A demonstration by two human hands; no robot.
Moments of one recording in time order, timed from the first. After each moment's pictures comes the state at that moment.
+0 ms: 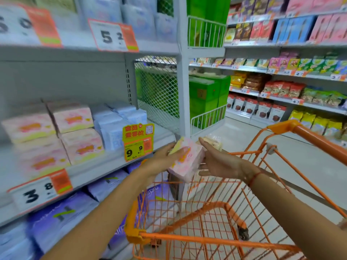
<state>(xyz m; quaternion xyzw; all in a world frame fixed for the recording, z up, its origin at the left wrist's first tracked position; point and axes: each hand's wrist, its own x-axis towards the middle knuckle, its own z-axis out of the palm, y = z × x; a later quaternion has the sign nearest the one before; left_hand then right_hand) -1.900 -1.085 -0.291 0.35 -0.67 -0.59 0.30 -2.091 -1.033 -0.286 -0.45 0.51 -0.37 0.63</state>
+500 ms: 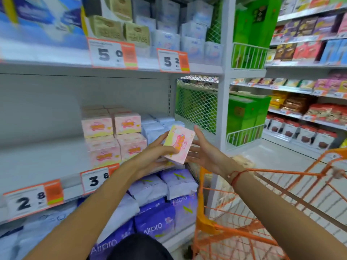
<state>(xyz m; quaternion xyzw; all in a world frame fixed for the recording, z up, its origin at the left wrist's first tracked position) -1.782 -1.087 -0.250 0.35 -0.59 -0.62 0.40 -1.956 -1.081 -0.248 -0.48 0.48 -0.47 0.56</state>
